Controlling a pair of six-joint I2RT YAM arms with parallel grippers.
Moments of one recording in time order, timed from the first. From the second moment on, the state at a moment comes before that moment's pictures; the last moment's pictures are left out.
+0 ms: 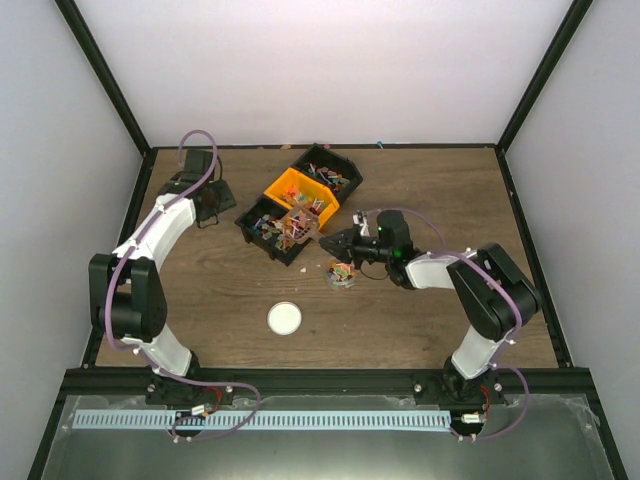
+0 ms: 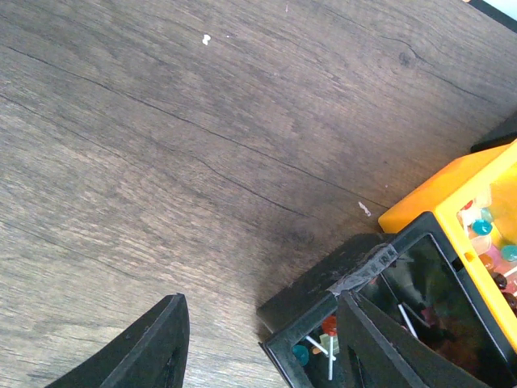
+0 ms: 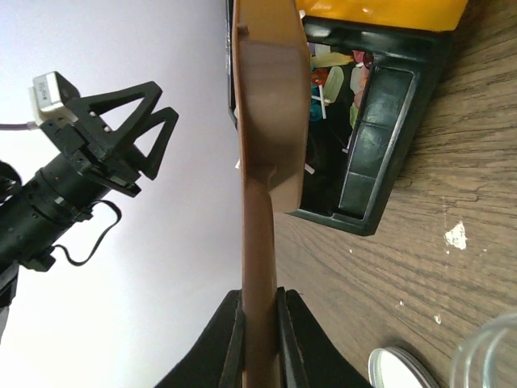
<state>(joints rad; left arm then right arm) -0.12 1.65 1.31 -0.61 -0.07 -0.54 0.51 1.70 0.71 0.65 -0.71 1.36</state>
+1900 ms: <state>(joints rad) -0.17 1.68 1.28 -0.57 -0.02 -0.54 0.19 0.50 0.35 -0.41 -0.71 0.91</state>
